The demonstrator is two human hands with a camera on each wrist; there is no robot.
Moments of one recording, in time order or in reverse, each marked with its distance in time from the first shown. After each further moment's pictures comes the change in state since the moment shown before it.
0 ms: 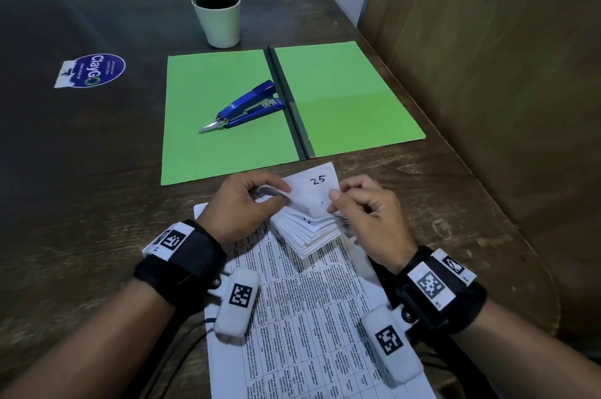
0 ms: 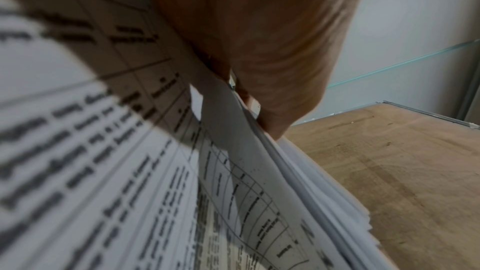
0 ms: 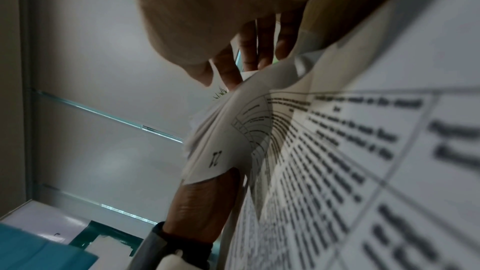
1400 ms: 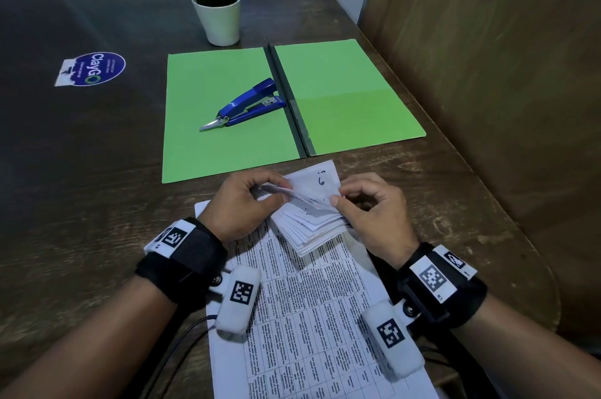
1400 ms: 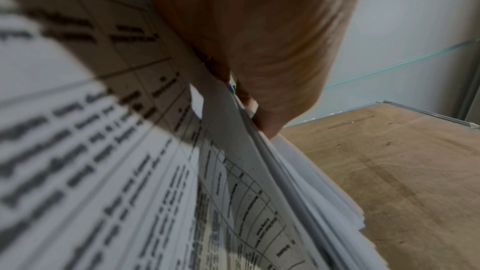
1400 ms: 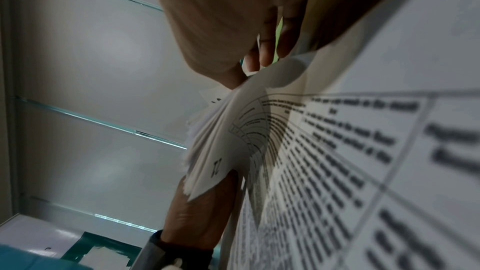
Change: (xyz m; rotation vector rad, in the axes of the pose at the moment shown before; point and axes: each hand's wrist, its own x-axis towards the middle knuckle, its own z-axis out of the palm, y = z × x) left_hand 0.000 -0.004 0.000 -0.008 -0.016 0.015; right_hand 0.005 0.009 -0.003 -0.122 0.105 0.003
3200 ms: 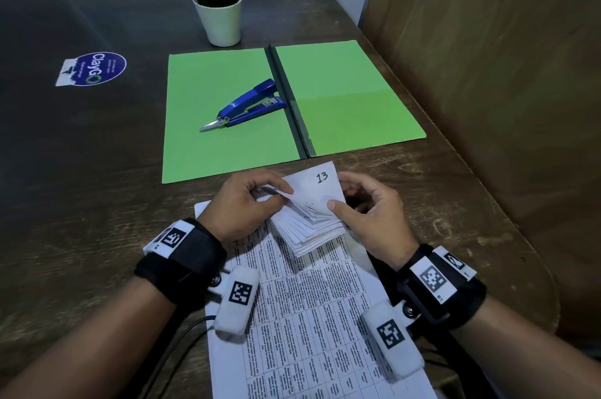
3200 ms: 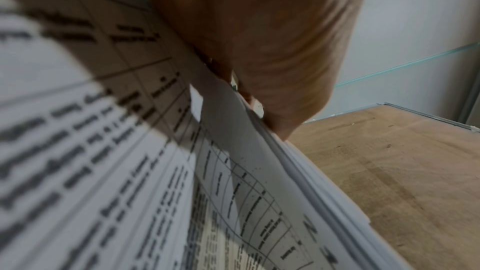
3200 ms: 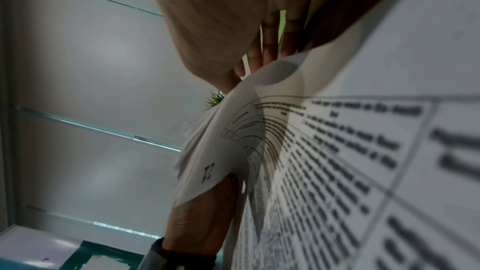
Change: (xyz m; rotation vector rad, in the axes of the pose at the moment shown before) left_hand -0.001 0.006 -0.001 0.037 -0.019 0.042; right_hand -0.001 0.004 0.000 0.100 -0.070 0.041
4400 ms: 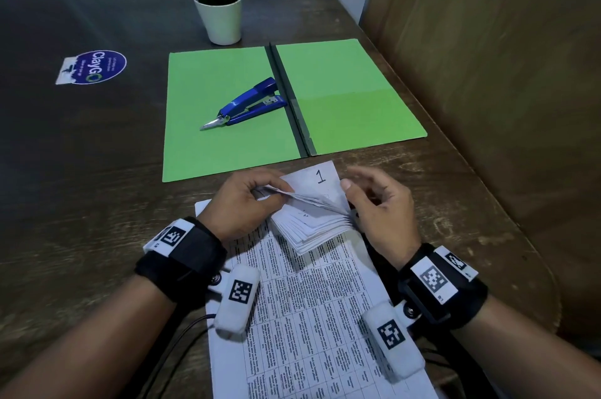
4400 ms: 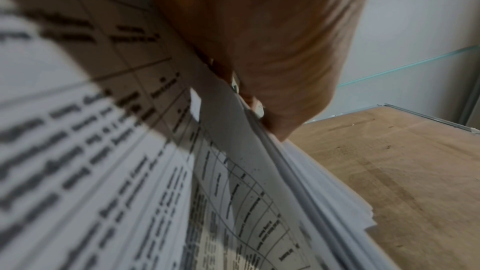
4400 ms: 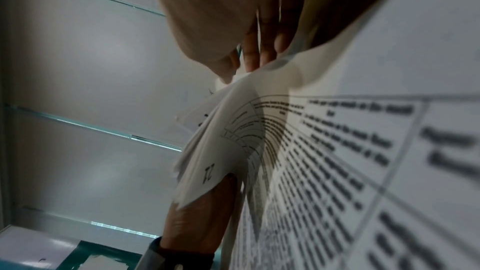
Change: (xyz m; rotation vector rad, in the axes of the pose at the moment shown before) left_hand 0.001 -0.007 0.001 -0.040 0.003 0.023; right_hand -0.001 -0.005 -0.002 0.002 0.128 -0.002
